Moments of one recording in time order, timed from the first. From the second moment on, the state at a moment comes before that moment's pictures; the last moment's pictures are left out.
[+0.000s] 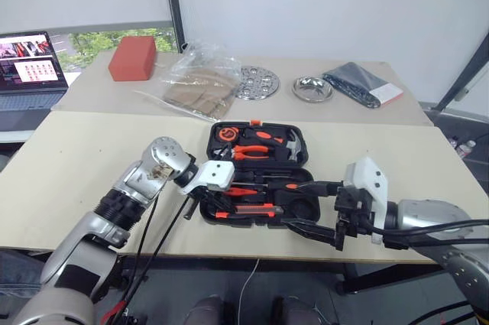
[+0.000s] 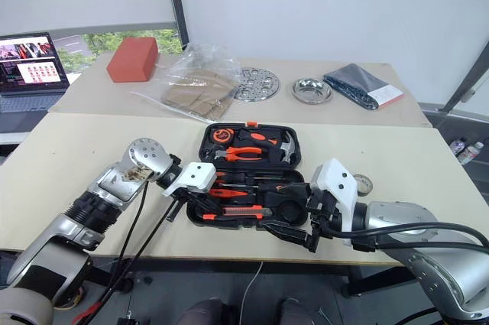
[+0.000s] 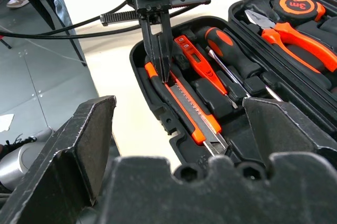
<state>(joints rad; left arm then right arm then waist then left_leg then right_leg) -0.82 0.62 -0.49 0.27 -0.06 0.16 -1.56 -0.15 -0.85 -0.13 -0.75 0.85 0.87 0.67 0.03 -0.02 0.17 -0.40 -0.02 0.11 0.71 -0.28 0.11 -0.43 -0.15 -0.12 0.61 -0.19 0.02</state>
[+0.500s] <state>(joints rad) -0.86 0.60 -0.15 0.21 -0.41 0.54 -1.54 0.49 -0.77 -0.76 -0.74 0.81 0.85 0.71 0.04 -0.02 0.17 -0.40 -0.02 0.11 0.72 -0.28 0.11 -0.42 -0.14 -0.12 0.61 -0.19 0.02</state>
